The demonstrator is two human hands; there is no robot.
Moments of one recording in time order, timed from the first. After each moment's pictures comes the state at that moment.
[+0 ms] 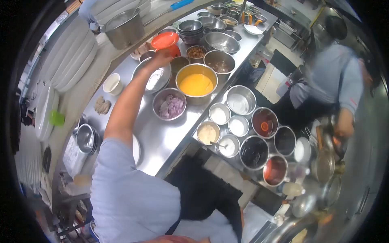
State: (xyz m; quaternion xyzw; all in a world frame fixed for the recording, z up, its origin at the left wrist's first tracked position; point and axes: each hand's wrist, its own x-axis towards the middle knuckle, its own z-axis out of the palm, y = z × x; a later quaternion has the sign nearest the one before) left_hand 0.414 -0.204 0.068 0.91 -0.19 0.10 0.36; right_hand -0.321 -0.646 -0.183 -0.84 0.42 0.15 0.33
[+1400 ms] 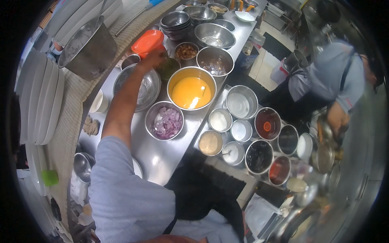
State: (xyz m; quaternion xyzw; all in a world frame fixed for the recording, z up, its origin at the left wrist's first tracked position) left_hand 0.518 -0.210 0.022 0.92 -0.20 -0.09 0.33; right_hand -0.277 -0.584 -0.162 -0.78 0.49 0.20 0.33
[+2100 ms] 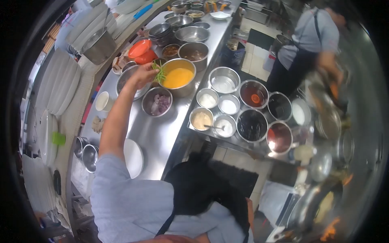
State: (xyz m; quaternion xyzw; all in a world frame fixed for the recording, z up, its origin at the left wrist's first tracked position) left_hand 0.324 -0.235 0.090 0.72 -0.13 -0.26 0.63; right_hand -0.405 -0.559 -0.206 -0.75 0.49 0.14 0.42
